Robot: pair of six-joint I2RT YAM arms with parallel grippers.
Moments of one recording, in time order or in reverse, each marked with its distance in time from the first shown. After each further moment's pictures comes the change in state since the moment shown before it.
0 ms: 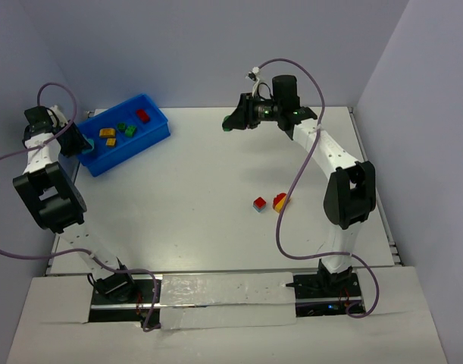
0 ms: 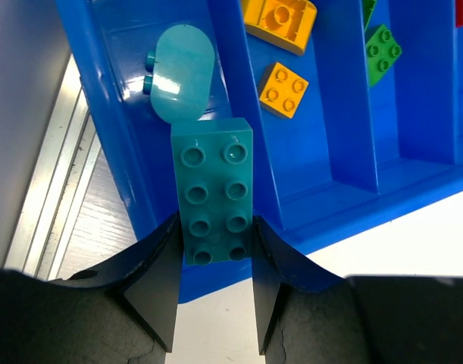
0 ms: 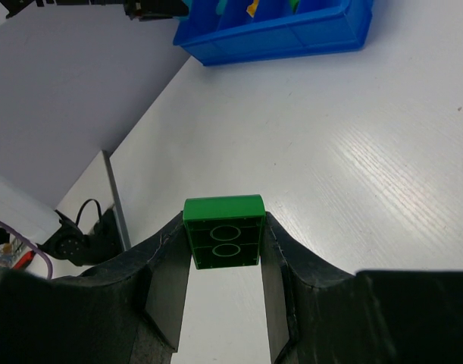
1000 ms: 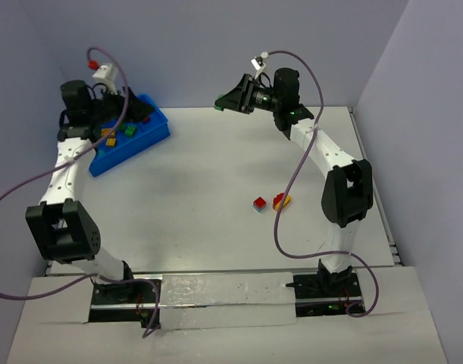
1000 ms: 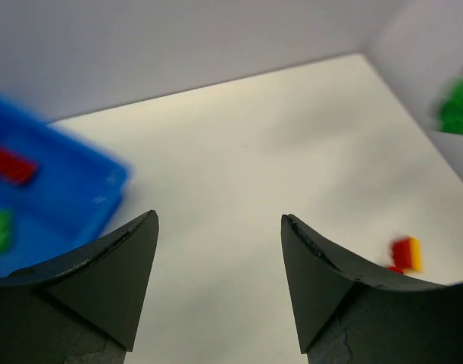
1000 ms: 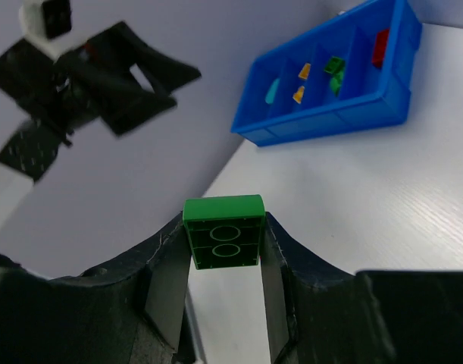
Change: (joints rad) left arm -0.295 -0.366 -0.168 0.376 0.456 -0.035; right arm 0.014 0.017 0.014 0.324 0.052 0.406
